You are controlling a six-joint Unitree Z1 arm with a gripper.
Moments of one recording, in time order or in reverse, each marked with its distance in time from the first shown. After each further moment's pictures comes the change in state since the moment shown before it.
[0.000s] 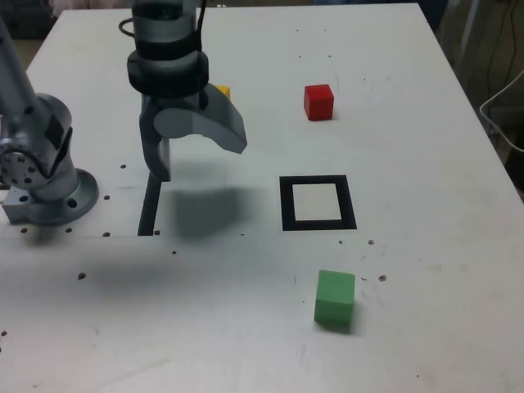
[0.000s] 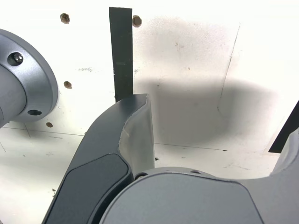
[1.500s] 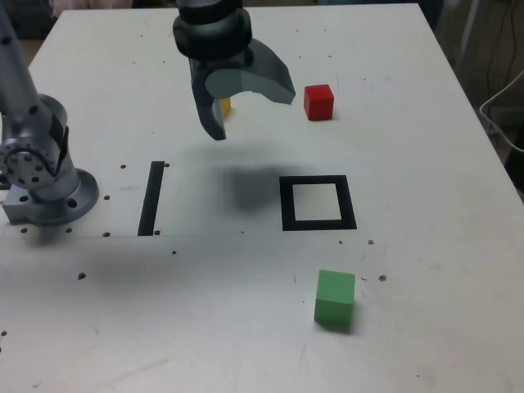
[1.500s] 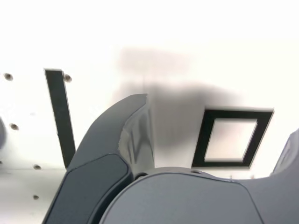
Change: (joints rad) arm 0.135 0.059 -0.169 -0.040 0.119 0.115
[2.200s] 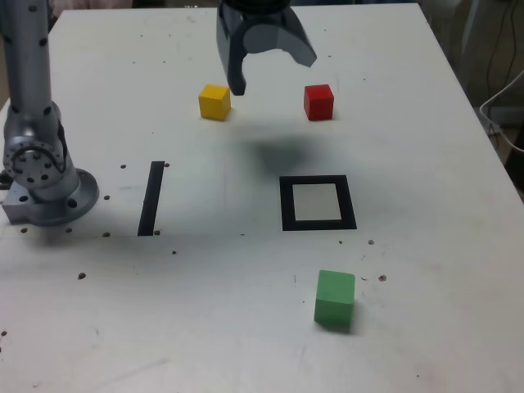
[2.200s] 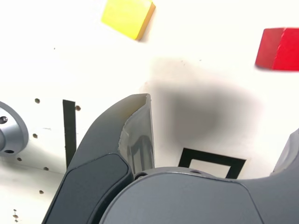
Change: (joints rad) arm 0.172 0.247 -0.410 0.307 0.064 0.077
